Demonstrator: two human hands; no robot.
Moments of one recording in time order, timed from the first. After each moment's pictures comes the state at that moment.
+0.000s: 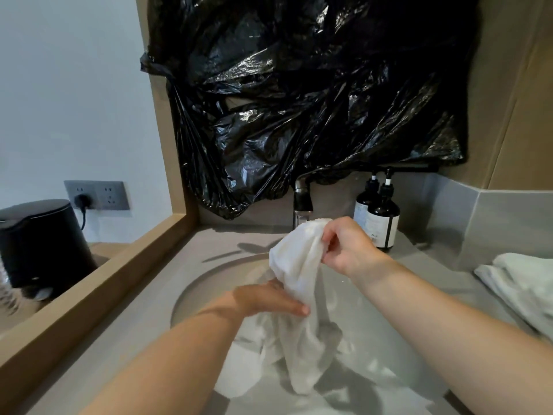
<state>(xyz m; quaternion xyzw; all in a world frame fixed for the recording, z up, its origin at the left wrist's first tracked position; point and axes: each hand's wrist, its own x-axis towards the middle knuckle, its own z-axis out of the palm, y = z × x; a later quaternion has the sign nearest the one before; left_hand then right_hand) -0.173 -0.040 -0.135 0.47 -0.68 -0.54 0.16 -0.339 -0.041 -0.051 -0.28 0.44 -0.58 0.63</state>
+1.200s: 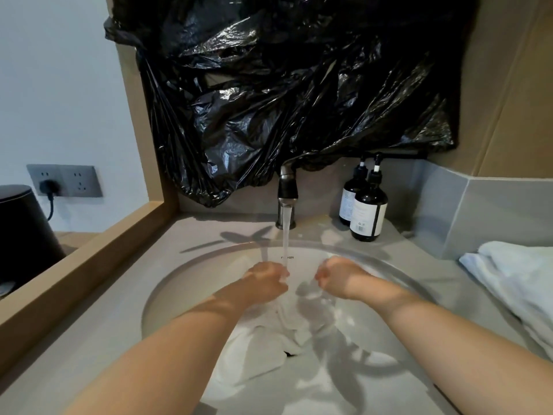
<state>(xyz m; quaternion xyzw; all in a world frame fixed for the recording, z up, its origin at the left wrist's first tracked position) -0.203 -0.064 -0.149 0.60 -0.75 -0.24 0.11 -0.390 -0.064 -0.132 -0.74 0.65 -0.06 0.17</state>
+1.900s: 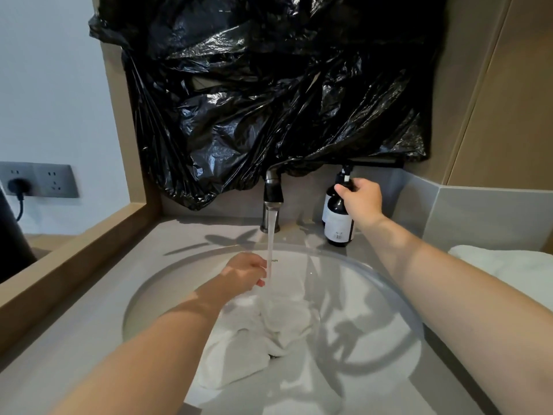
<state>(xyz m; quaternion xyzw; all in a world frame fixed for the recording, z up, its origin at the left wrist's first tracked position) -0.200 -0.070 -0.141 0.61 -0.62 -0.39 0.30 -0.435 -0.108 -0.036 -0.53 0.62 -0.57 0.14</state>
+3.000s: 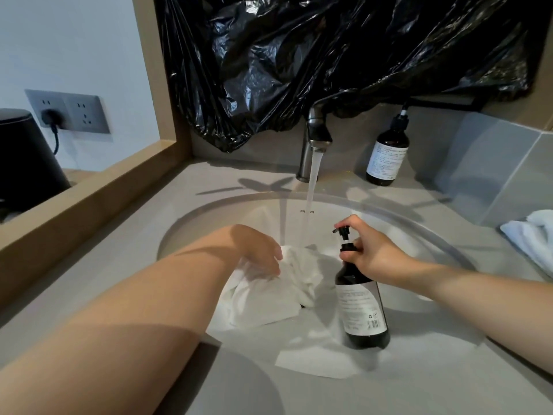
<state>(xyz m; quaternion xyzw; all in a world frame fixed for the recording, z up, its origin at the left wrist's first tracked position) -0.165 -0.069 -0.159 0.60 -0.74 -0.23 -0.22 -0.399 -0.023 -0.150 -0.72 0.59 -0.22 0.29</state>
